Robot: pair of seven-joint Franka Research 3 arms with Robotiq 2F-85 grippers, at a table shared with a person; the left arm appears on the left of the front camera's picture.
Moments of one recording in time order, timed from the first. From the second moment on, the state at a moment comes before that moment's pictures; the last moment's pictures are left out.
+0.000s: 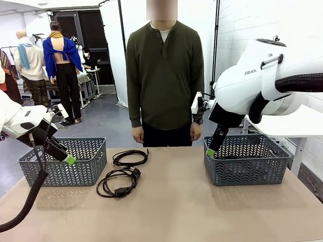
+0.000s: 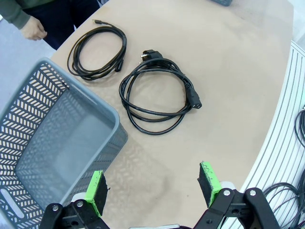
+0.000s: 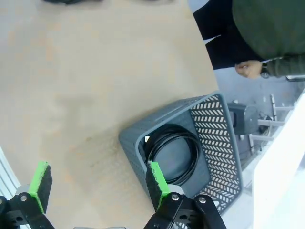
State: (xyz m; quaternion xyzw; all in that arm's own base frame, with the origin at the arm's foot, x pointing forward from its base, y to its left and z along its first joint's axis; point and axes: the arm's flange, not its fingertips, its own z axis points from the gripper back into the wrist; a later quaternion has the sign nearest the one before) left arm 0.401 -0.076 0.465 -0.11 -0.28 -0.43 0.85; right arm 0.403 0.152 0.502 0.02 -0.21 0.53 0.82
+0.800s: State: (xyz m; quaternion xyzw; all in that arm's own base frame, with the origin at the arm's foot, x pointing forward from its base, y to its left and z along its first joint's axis) left arm 0.401 -0.076 0.465 -0.11 -0.28 -0.43 0.85; right arm 0.404 0.153 0.504 0.02 -0.21 0.53 0.82
